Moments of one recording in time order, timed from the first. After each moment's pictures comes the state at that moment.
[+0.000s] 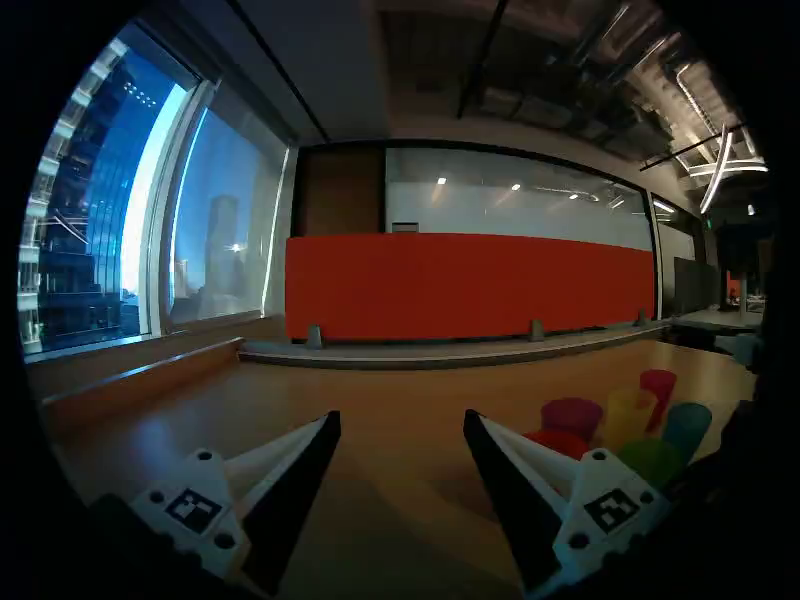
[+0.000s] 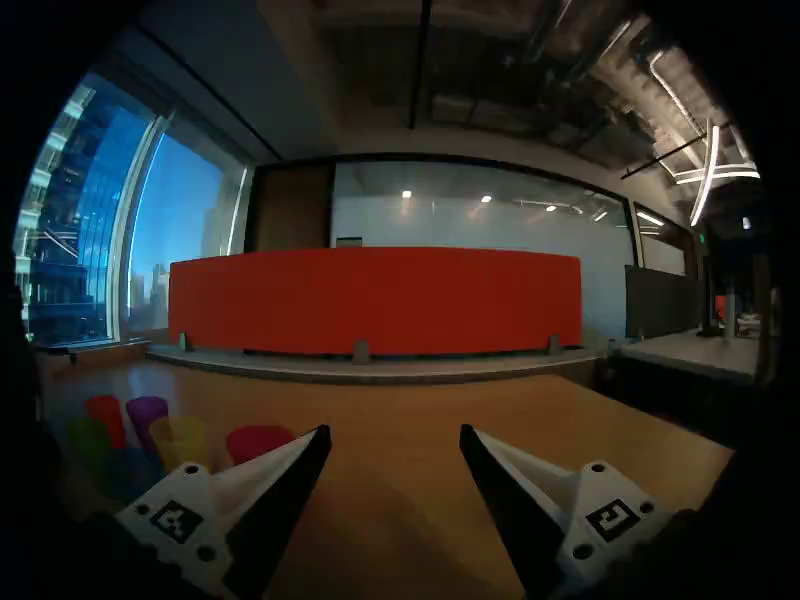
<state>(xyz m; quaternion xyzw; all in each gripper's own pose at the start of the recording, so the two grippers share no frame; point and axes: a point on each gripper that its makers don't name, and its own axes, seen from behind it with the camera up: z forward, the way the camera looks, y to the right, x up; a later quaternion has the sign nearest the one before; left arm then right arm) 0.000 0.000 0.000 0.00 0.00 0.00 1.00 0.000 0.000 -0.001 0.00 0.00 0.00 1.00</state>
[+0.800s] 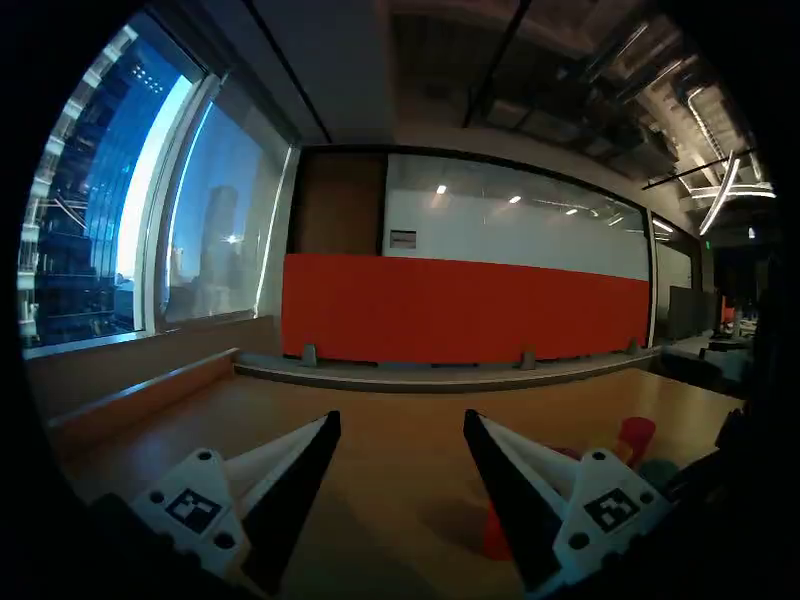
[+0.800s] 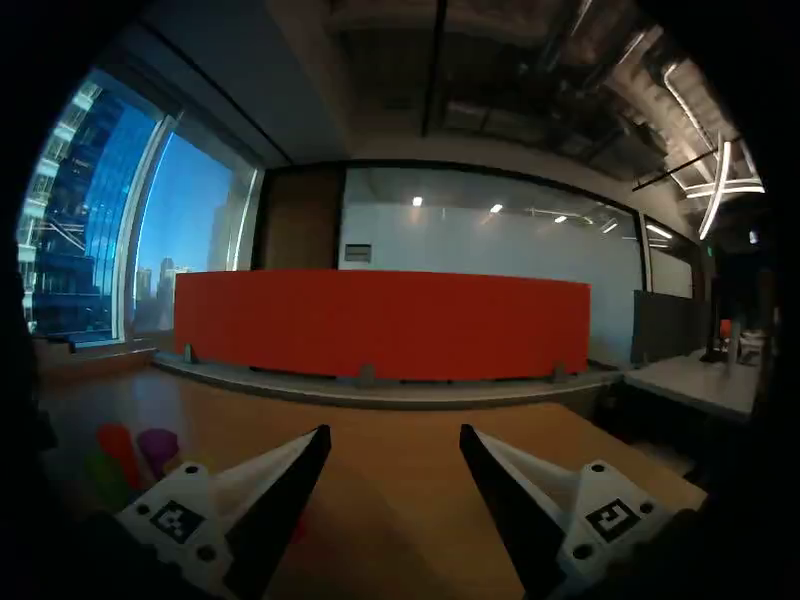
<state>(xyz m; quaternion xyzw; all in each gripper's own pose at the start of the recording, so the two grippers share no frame) 0.072 -0.002 -0.002 -0.01 0.00 -0.03 1.00 0.075 -0.003 0.009 0.01 0.00 -0.02 1.00</state>
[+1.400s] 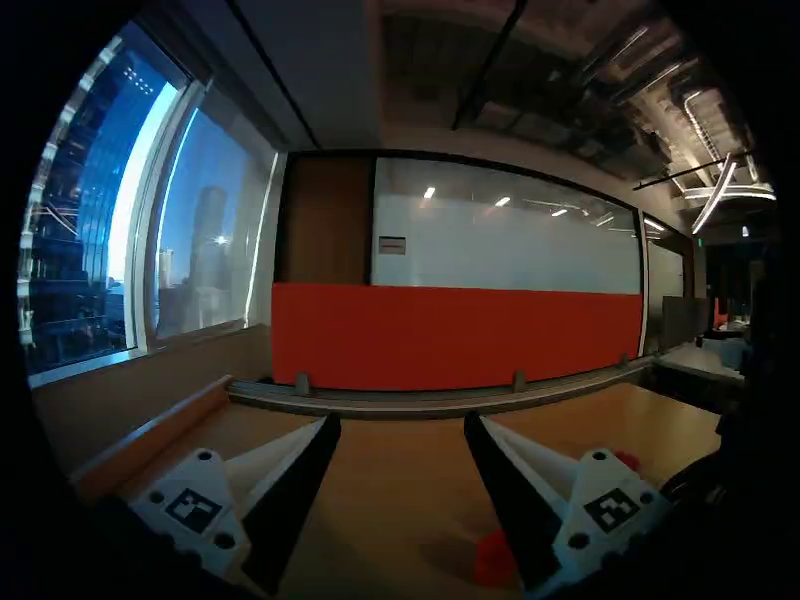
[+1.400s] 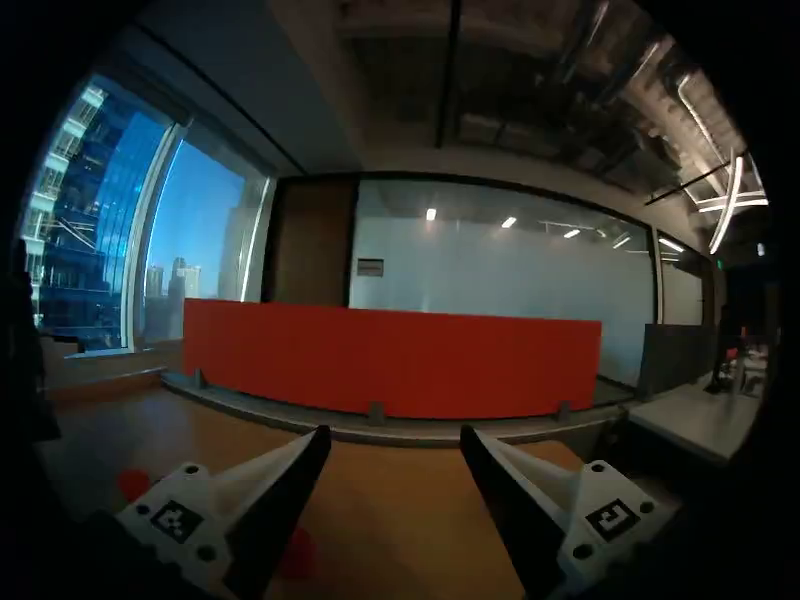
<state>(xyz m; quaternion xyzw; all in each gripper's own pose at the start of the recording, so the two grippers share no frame) 0.160 -0.006 0.015 -0.03 0.00 -0.02 1.00 0.173 -0.013 0.017 0.04 0.01 -0.02 1.00</state>
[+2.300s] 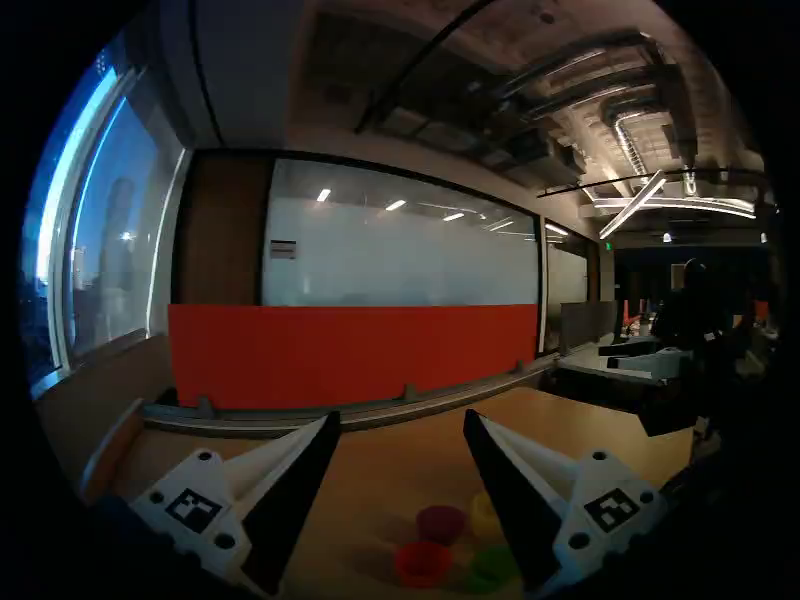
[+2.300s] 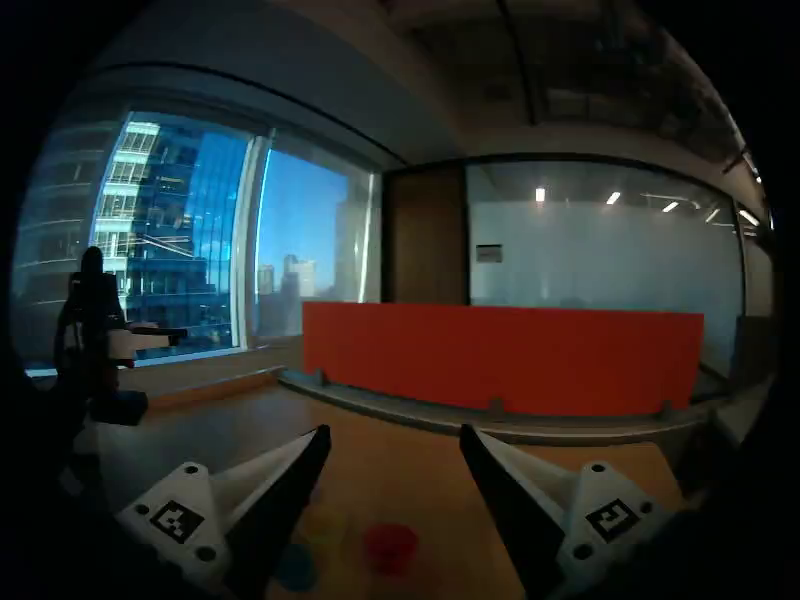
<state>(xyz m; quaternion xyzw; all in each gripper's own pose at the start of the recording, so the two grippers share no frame) 0.221 0.072 -0.021 -0.24 0.00 -0.02 0.97 0.195 -0.097 -0.025 0.28 -0.02 -0.01 0.96</state>
